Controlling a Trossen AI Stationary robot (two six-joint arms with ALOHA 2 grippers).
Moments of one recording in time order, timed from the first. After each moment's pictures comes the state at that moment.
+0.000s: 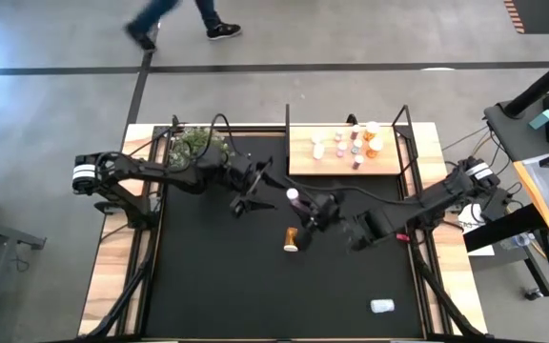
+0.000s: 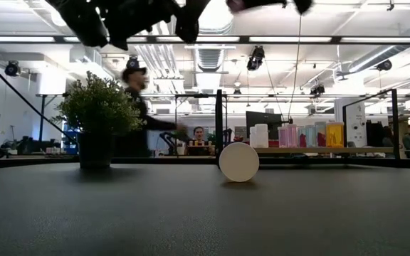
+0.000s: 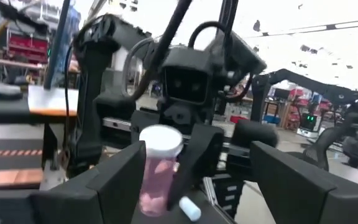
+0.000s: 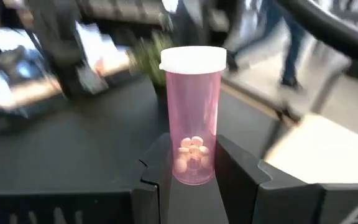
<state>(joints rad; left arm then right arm) 0.19 1.47 0.80 0.96 0.63 -0.31 0.40 1.55 1.24 -0.31 0.95 0.57</state>
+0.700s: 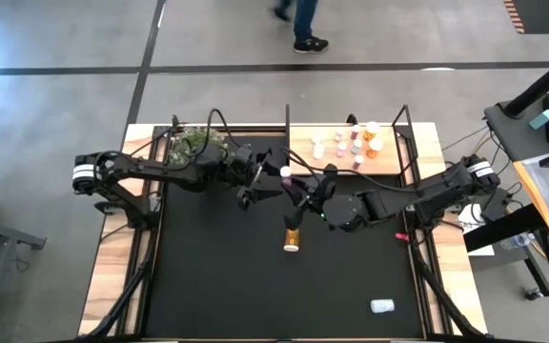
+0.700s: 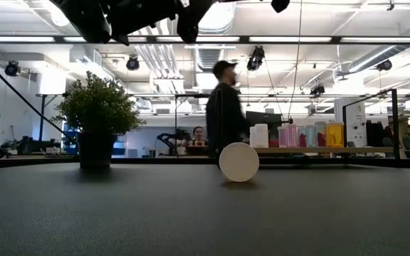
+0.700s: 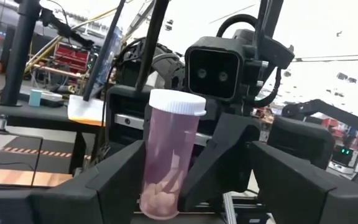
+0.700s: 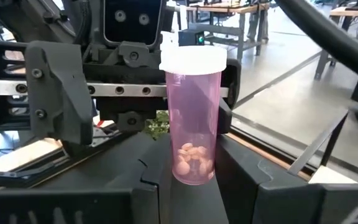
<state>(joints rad) 0.19 1.47 0.84 0.96 0.48 -0.38 0.27 1.53 1.24 0.00 0.89 0.34</state>
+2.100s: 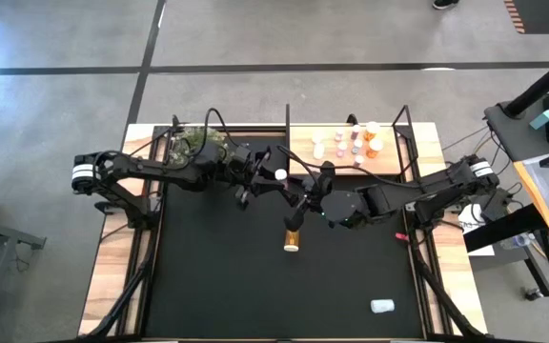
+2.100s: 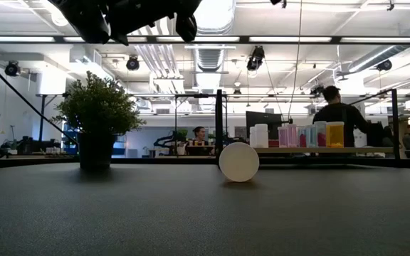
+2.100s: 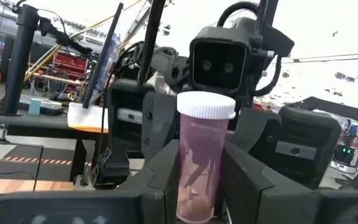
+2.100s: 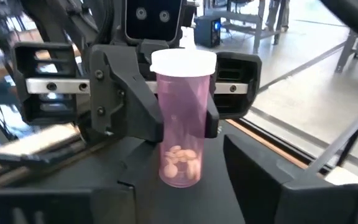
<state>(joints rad) 0.19 1.47 0.83 0.97 0.49 -0.36 0.26 1.52 1.33 -0.14 0.80 0.35</state>
